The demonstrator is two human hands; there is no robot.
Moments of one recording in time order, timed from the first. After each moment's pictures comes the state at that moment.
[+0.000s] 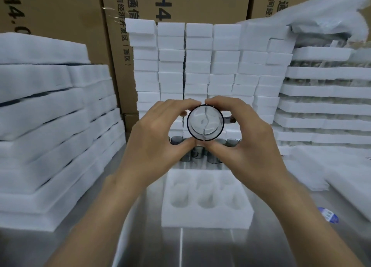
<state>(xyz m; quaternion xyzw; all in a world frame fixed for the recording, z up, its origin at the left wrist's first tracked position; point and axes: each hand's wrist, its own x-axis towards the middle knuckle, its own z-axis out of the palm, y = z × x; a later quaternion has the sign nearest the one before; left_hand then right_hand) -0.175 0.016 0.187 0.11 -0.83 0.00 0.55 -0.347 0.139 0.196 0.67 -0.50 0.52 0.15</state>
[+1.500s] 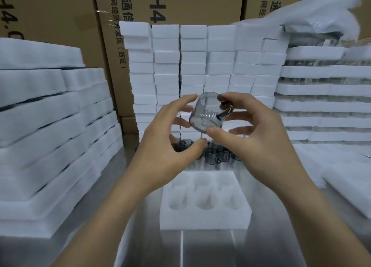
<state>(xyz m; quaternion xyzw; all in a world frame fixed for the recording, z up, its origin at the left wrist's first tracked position) -0.183 0.041 0.190 0.16 -0.82 -0.22 0.50 -0.348 0.159 0.215 0.58 -0.55 0.60 -0.01</state>
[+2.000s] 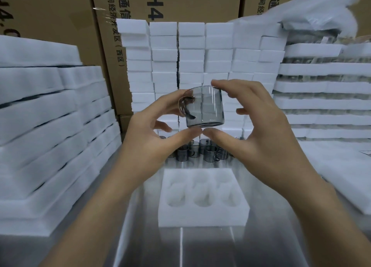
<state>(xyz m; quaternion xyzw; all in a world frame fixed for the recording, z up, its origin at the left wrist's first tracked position) -0.174 0.034 0.200 0.11 -0.80 -0.25 0.53 -0.353 0.169 0.221 0.66 -0.56 0.48 0.15</state>
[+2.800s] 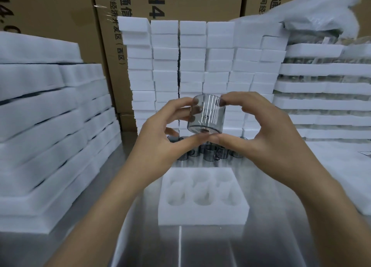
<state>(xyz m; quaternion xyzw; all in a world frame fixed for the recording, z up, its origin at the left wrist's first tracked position) -0.185 0.035 0.190 0.13 -0.80 -0.31 0.49 -0.372 0.169 0.219 0.67 -0.57 0.46 0.10</state>
